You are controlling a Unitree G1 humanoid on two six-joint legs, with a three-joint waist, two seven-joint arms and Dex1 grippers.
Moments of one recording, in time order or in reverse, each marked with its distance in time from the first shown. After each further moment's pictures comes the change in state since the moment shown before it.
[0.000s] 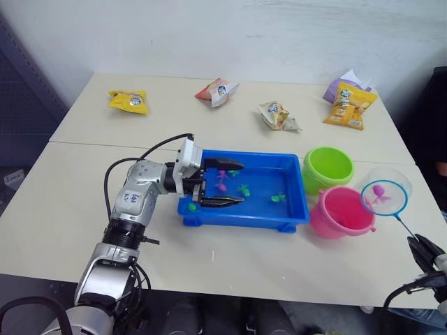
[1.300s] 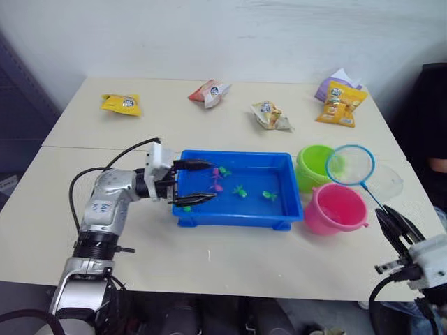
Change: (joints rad) left arm 0.140 0.157 0.135 -0.045 -0.036 0.043 0.070; right arm -0.088 -0.306 0.256 -0.139 0.408 0.022 -0.177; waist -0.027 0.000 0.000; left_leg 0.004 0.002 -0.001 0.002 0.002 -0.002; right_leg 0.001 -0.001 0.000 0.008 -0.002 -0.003
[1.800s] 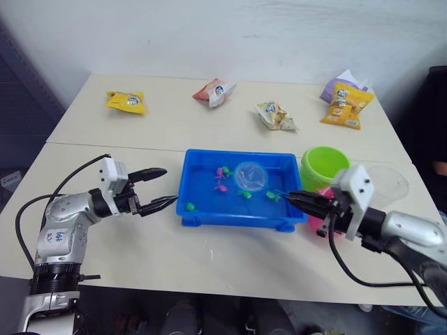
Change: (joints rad) left arm 0.257 0.111 0.181 -0.128 -0.022 0.015 0.116; right arm -0.779 -0.267 0.407 0.106 0.384 0.776 0.187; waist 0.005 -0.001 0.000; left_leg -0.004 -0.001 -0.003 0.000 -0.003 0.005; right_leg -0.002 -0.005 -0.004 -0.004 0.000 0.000
